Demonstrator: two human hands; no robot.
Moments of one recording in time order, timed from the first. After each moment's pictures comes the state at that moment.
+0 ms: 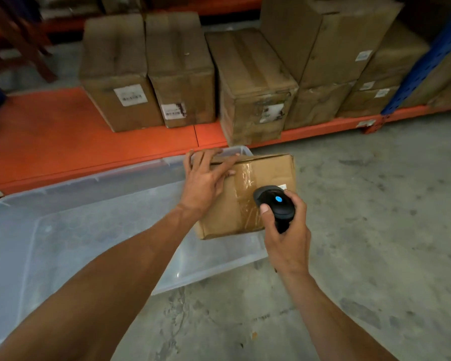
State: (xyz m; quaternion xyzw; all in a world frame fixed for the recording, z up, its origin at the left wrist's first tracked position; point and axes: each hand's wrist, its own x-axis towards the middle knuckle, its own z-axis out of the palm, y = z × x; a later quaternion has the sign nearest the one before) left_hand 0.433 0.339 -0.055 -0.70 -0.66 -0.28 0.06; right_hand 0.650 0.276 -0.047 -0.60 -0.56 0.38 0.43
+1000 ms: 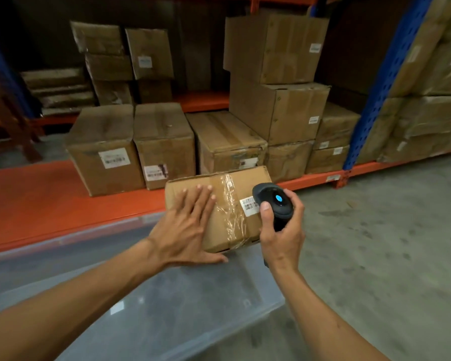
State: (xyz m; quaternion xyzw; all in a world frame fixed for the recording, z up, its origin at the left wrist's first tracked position) left_hand 0.426 0.304 -0.069 -0.81 -0.56 0.01 0.18; right_hand 0.641 0.332 -0.094 -0.48 -0.52 0.27 0.65
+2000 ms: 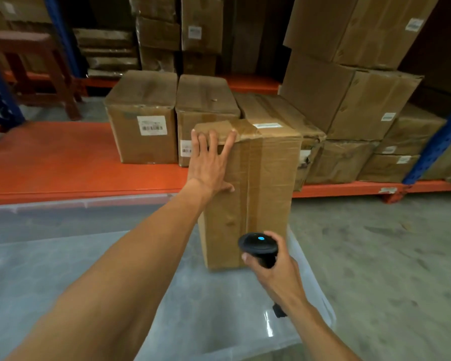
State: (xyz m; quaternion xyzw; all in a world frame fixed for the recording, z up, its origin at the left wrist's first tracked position) left_hand 0.354 0.440 -0.107 -0.59 -0.78 -0.02 0.23; right_hand 0.591 0.354 -0.222 -0.51 -0.67 0.43 0.33
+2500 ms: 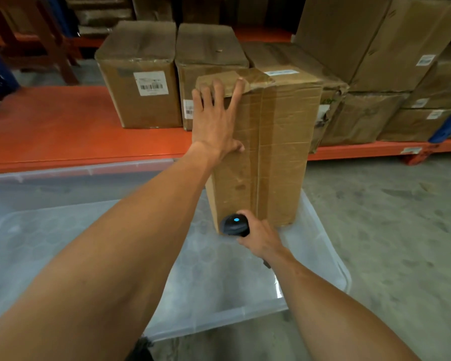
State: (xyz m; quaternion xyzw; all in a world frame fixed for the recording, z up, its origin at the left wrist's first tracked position) left_hand 0.355 0.442 -0.119 -0.58 -0.77 -0.06 0.26; right_hand 0.536 0.396 -0.304 -0.52 -0.80 0.29 0.03
